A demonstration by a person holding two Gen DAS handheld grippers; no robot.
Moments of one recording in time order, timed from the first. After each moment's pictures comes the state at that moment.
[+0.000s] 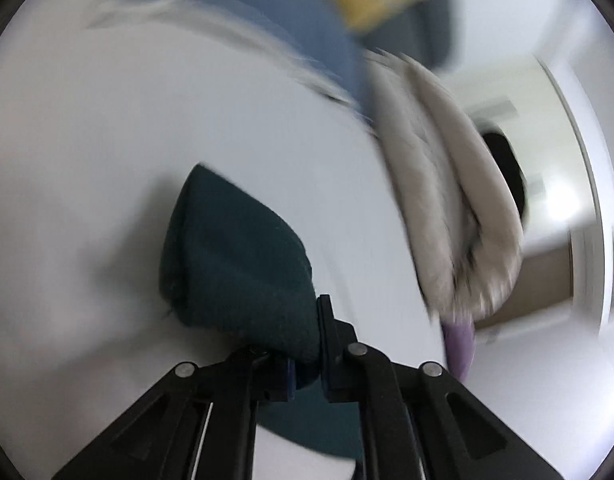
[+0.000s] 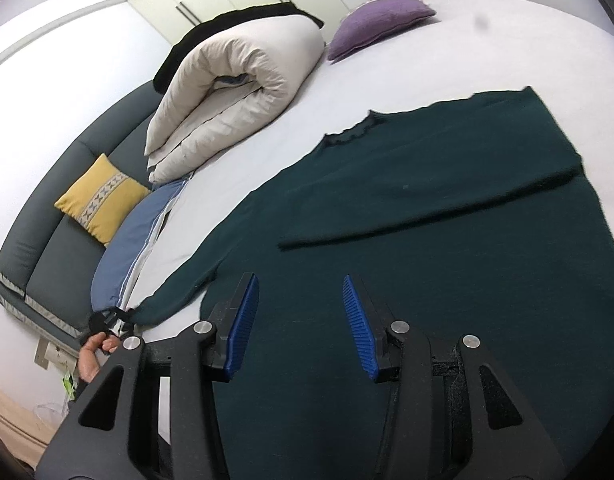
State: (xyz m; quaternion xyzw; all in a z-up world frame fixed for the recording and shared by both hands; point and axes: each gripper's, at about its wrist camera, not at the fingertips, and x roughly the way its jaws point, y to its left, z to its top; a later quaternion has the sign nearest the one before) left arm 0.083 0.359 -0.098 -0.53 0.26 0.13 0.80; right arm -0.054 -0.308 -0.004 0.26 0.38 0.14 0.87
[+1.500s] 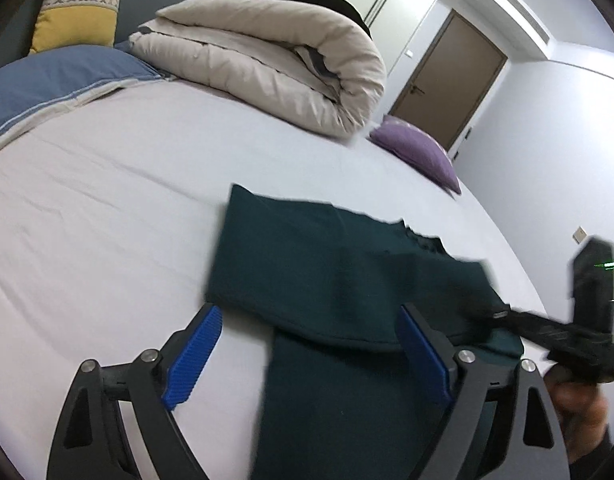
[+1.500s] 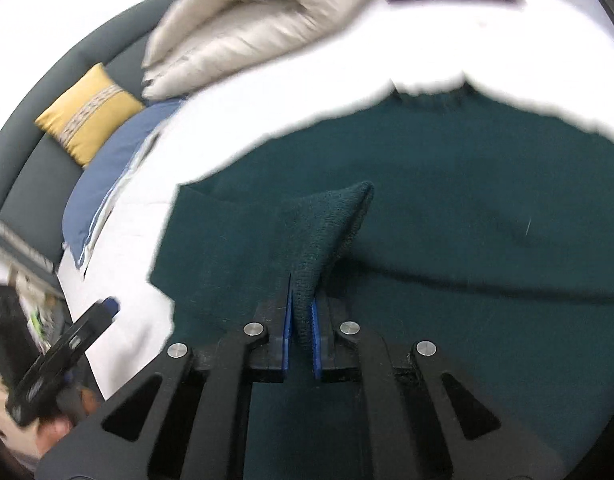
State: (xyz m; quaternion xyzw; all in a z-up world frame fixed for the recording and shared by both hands) left arm 0.075 0.139 -0.046 -0.22 0.34 -0.04 0.91; right arm 0.067 -0.192 -0.013 0.11 0.46 0.20 0.86
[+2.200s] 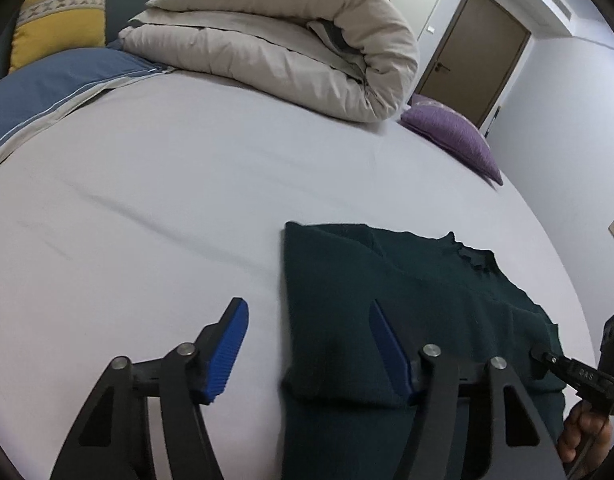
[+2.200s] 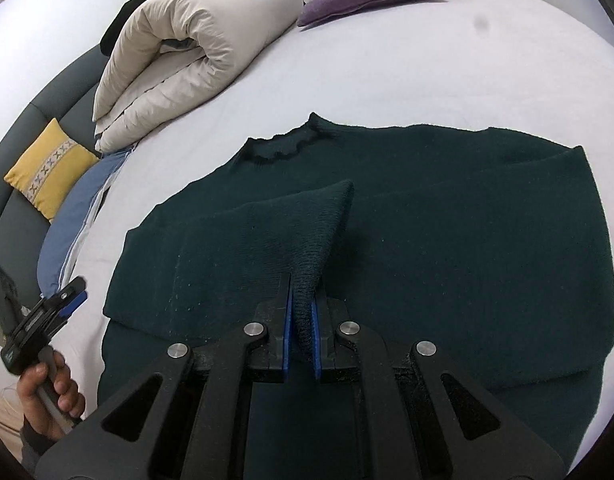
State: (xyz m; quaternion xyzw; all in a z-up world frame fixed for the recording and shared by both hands) left arm 0.188 0.129 -0.069 -0.17 0.39 0.00 0.90; right arm 0.121 -0.331 -0.060 0.18 0.47 0.12 0.86
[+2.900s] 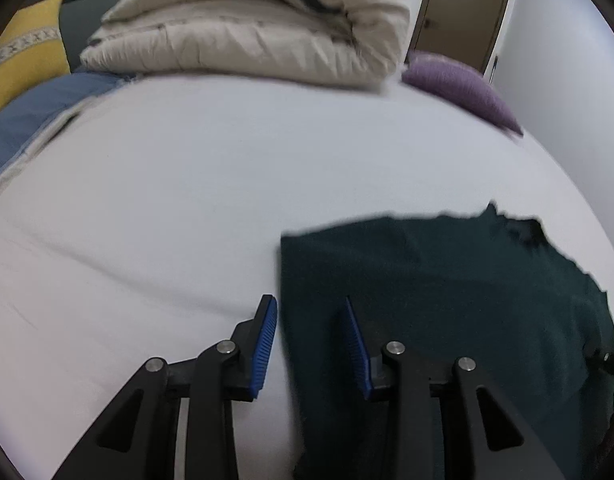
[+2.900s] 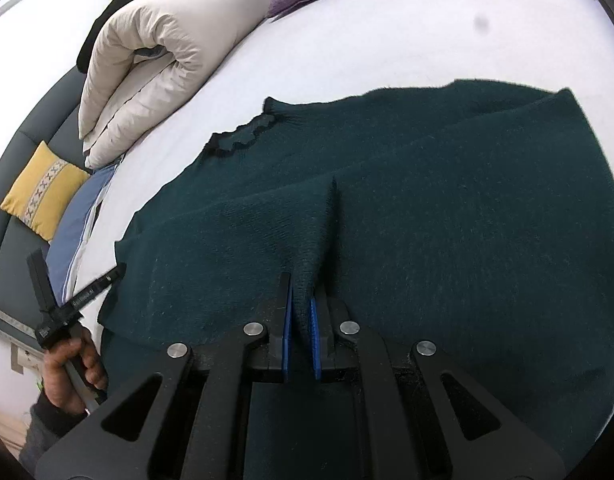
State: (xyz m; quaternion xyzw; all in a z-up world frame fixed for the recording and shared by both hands) left arm 0.249 0.114 -0.100 -0.08 0.43 0.00 0.90; right arm 0.111 -0.353 -0.095 0.21 0.48 0.09 0.84
